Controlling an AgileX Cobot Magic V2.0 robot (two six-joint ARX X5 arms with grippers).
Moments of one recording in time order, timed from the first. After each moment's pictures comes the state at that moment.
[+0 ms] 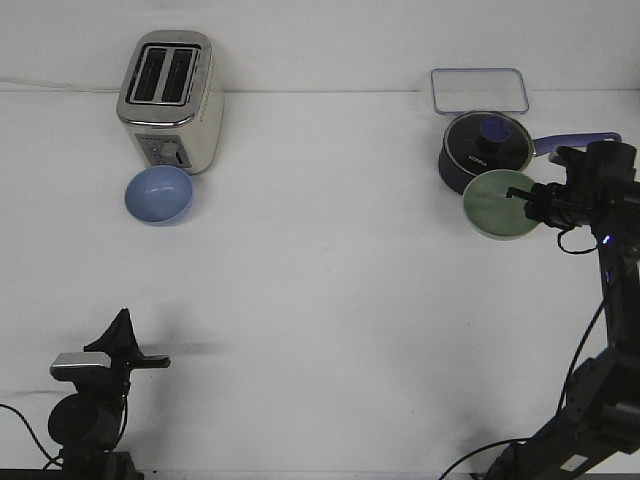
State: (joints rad) left arm 0.03 0.01 0.03 0.06 -0.02 -0.01; right arm -0.29 1.71 1.64 -0.91 -0.29 0.10
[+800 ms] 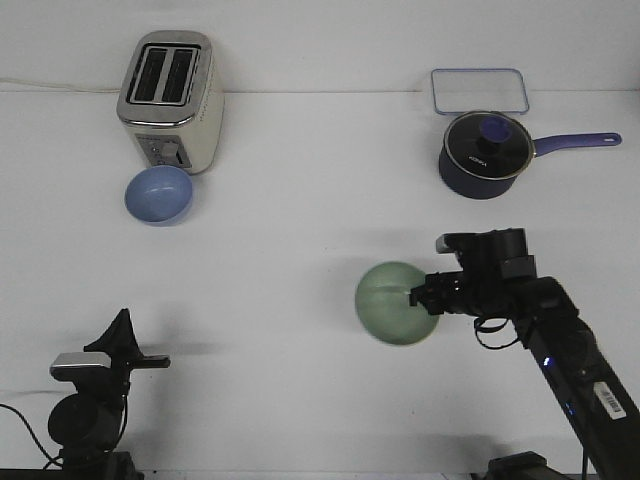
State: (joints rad) left arm 0.03 0.01 0.03 0.06 -0.02 -0.01; right arm 0.22 1.24 0.98 -0.74 -0.50 0.19
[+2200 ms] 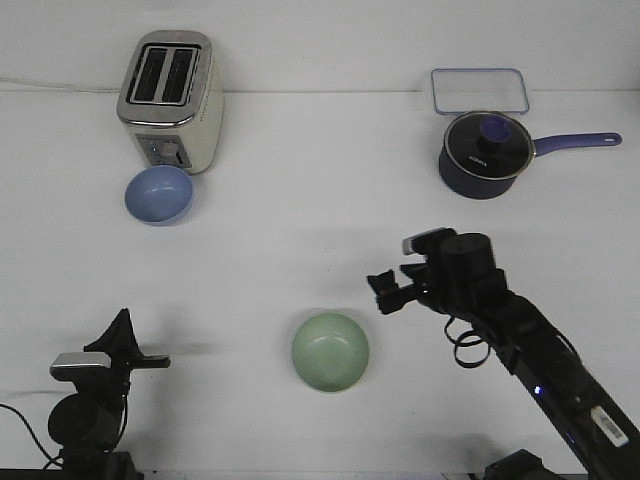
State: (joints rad) left arm 0.03 0.01 0.03 0.06 -0.02 -0.01; right arm 0.35 1.15 0.97 -0.49 -0.30 0.22
